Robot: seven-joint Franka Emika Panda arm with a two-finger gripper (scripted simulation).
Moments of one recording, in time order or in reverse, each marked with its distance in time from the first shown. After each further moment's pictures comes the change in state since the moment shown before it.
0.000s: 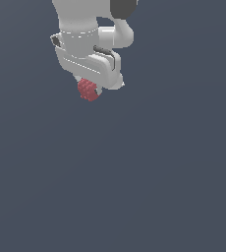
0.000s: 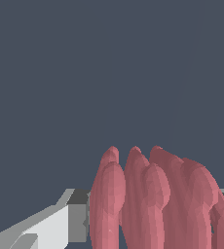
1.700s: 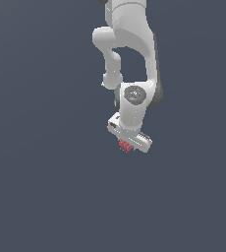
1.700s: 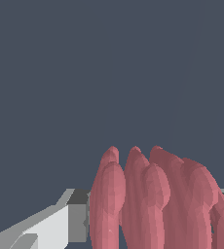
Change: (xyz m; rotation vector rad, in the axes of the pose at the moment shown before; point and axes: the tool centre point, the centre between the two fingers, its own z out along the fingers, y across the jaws) arm -0.044 -0.147 0.273 0.000 -0.001 -0.002
